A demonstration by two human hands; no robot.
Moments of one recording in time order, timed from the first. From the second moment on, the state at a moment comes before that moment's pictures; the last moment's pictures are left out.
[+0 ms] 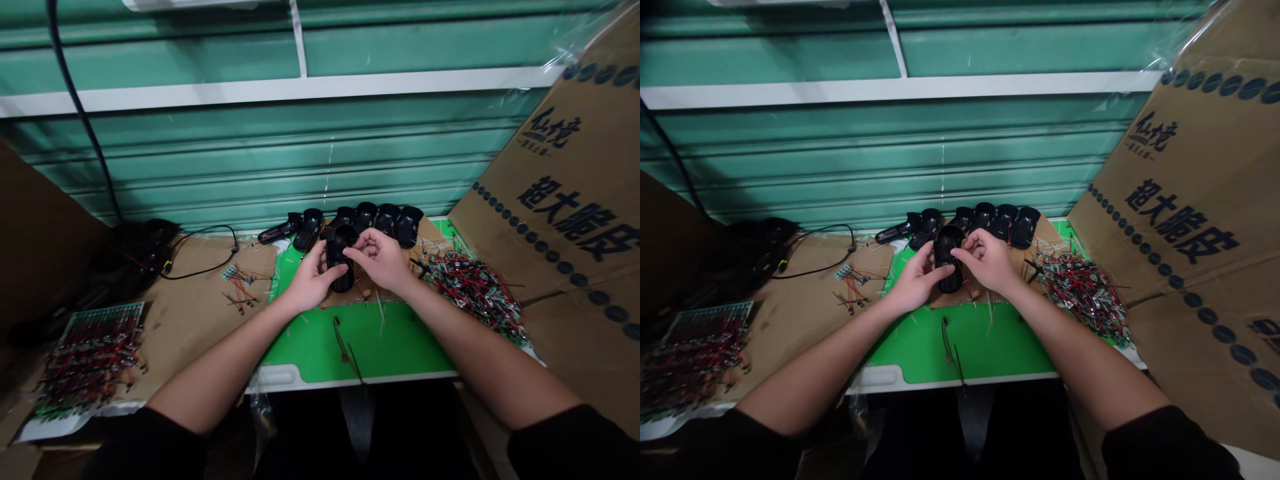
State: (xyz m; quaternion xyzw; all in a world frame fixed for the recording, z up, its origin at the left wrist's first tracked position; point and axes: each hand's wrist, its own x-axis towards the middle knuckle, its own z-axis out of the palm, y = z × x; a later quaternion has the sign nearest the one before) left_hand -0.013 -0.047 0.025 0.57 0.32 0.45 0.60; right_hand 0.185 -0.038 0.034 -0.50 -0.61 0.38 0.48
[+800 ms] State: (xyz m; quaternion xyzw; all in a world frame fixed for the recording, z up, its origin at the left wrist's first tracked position) left_hand -0.014 -0.045 0.026 0.55 0.31 0.45 0.63; right_hand 0.190 -0.039 0.048 -0.46 -0.60 0.53 0.38
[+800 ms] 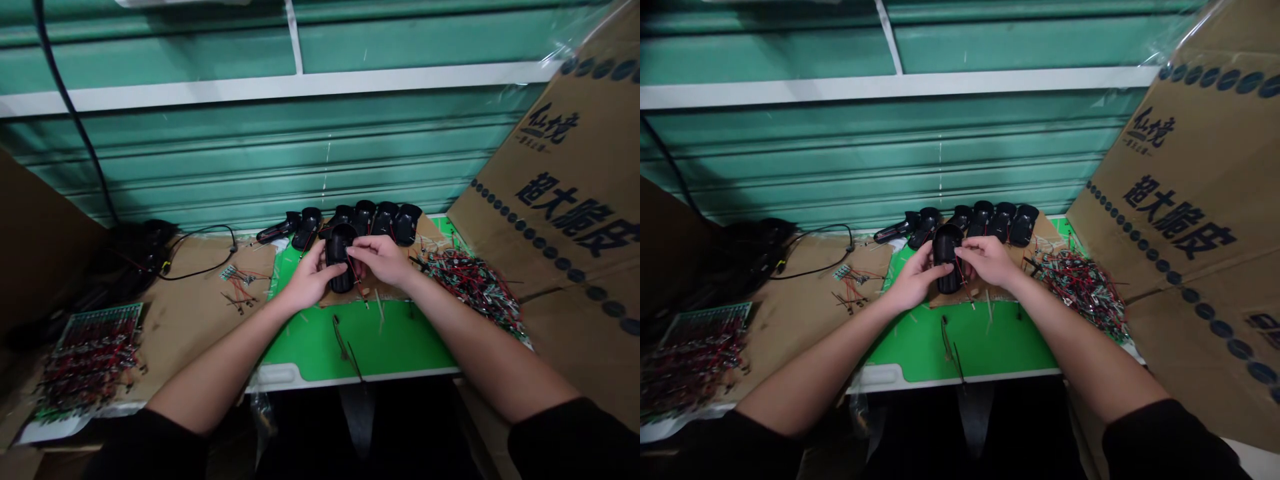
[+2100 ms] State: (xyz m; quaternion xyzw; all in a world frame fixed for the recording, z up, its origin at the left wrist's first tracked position) left_hand -0.019 -0.043 0.031 0.59 0.32 0.42 0.61; right_hand 0.188 -0.042 0.045 -0.48 -0.60 0.49 0.40
